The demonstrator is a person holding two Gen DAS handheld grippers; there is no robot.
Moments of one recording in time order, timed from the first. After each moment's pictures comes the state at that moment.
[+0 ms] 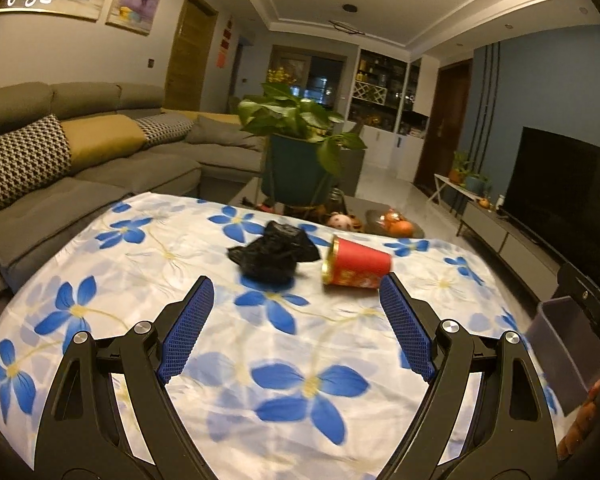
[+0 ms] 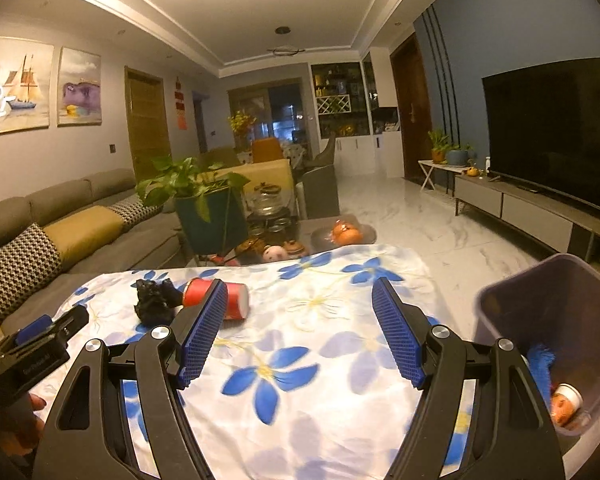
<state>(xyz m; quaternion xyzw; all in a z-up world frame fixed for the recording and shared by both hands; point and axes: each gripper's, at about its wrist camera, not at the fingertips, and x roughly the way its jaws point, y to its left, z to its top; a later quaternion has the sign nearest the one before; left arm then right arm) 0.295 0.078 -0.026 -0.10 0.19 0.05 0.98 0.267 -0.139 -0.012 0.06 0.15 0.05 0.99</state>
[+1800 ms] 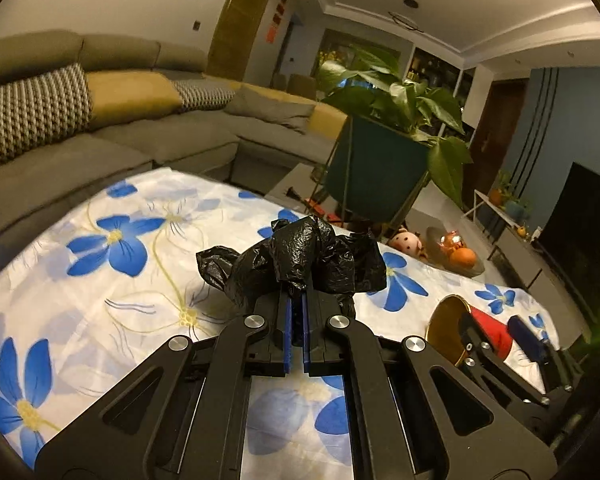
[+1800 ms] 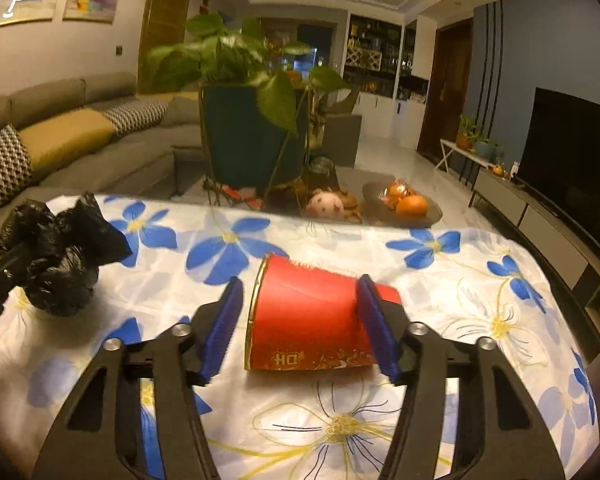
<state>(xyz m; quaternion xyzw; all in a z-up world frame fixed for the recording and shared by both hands) 0.427 0.175 -0.063 -0.18 0.23 0.10 0.95 0.441 0.033 -0.088 -0.06 0.26 0.04 0.96</state>
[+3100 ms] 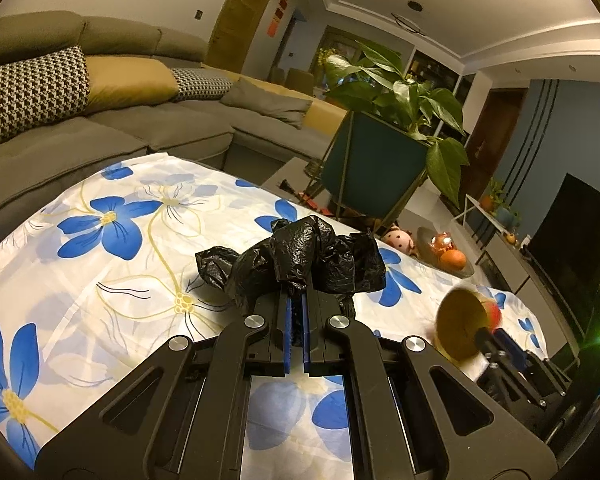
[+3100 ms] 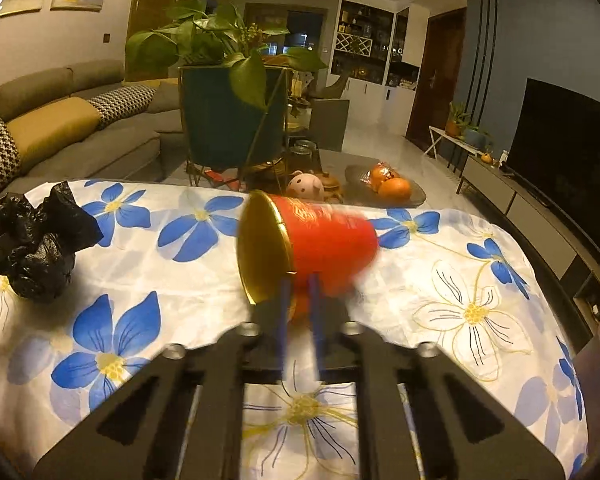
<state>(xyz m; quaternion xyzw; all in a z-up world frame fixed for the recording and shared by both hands) 0.423 0.179 -0.071 -0.20 0.23 0.09 0.95 0.437 0.013 -0.096 -0.07 0.28 0.01 0.96</state>
